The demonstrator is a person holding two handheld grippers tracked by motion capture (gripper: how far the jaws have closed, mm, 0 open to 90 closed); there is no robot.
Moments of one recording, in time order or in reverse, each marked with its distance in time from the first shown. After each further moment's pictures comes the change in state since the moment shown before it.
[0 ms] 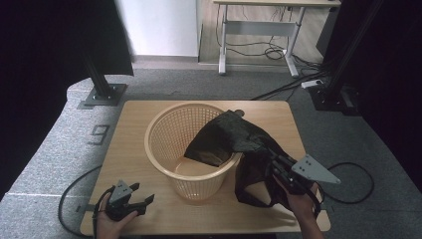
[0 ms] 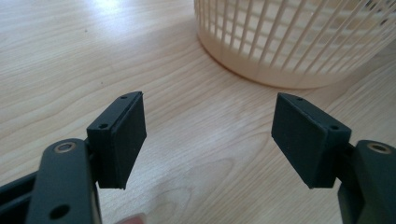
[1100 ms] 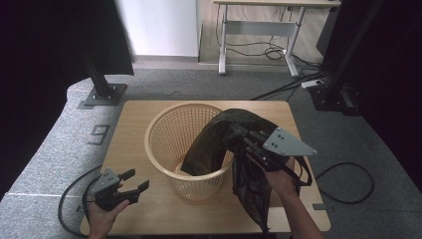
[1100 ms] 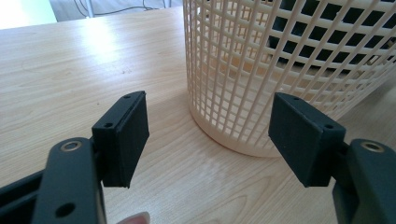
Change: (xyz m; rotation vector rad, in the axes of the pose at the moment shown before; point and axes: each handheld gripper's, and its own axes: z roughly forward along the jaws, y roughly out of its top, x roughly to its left) left arm 0.011 0.039 -0.032 -0.164 -0.054 -0.024; right arm 0.030 0.073 0.057 -0.060 0.175 -0.106
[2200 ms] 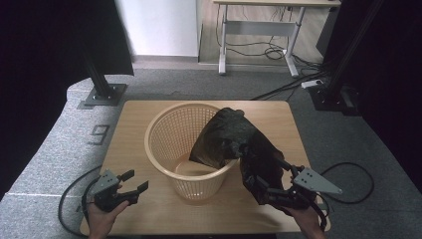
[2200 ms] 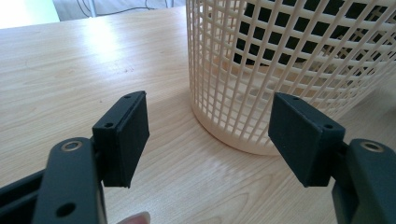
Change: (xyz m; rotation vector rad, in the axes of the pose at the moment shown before) left arm -0.001 -0.003 0.000 0.002 0.008 0.002; right arm 0.005 -0.100 -0.089 0.161 -0.129 0.224
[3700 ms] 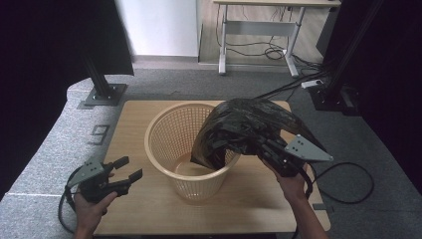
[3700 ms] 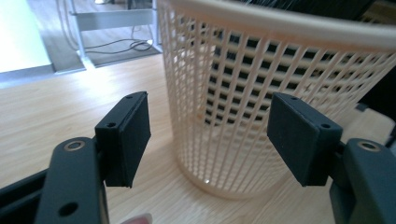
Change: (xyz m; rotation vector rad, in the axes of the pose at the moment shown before) left arm -0.005 0.063 -0.039 -0.110 -0.092 0.019; right arm -0.006 0.073 0.050 -0.163 0.089 -0.069
